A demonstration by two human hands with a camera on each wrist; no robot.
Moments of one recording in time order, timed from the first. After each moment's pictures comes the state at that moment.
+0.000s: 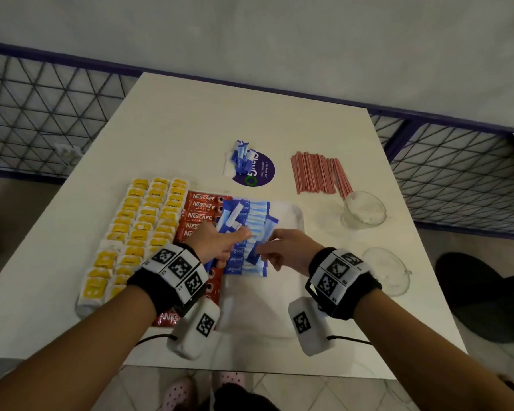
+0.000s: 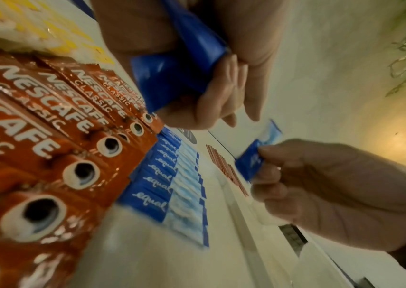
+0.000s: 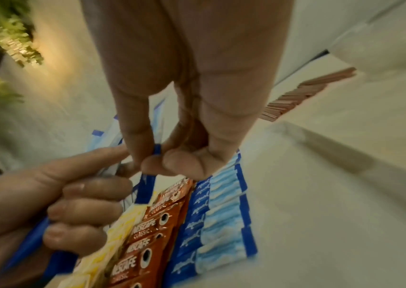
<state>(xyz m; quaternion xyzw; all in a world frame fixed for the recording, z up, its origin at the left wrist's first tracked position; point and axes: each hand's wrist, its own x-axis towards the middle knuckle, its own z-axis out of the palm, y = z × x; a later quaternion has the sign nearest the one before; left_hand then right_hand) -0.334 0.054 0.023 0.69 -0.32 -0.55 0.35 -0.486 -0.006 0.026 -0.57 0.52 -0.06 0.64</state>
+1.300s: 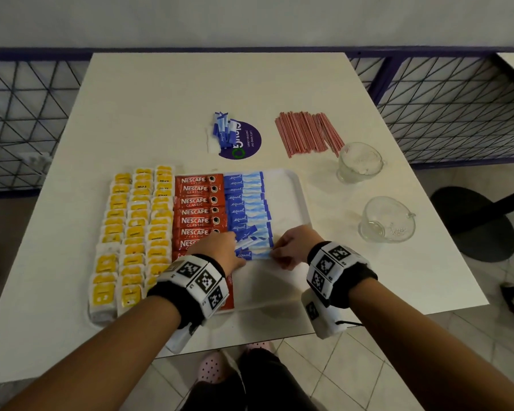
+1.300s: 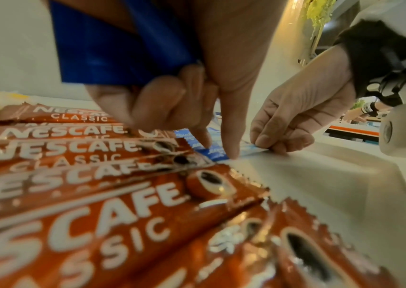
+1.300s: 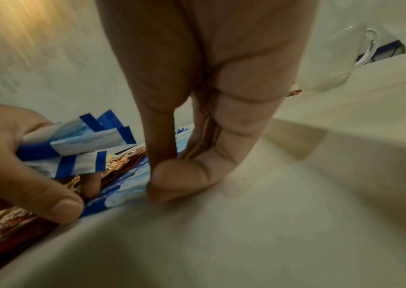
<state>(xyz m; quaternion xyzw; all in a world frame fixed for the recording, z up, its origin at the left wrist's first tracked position) -0.338 0.068 -0.009 0.71 -0.62 -0.31 -0.09 -0.500 0.021 -0.022 -0.54 0.63 0.01 0.56</state>
